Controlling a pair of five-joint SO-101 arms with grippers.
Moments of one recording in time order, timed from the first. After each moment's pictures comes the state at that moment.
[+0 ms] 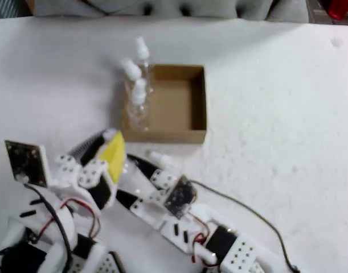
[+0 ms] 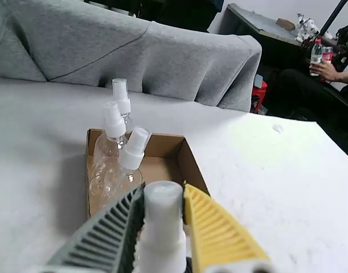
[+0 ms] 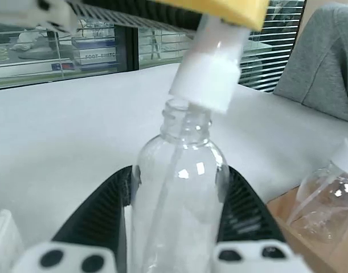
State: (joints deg) left arm 16.9 -88.5 48.3 67.4 20.3; right arm -57.1 -80.5 93.0 -1.6 3.6
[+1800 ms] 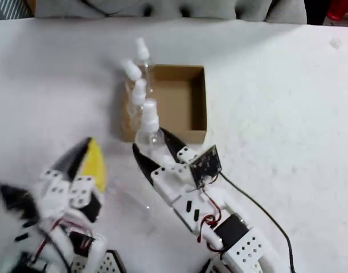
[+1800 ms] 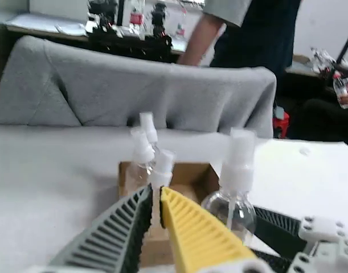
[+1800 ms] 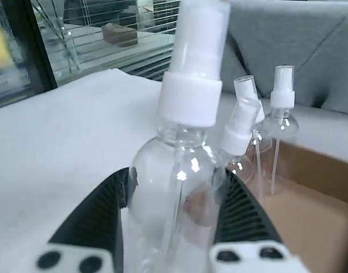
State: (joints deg) left arm 13.4 -104.4 57.8 67.6 12.8; right arm -42.1 -80.5 85.7 7.8 -3.8
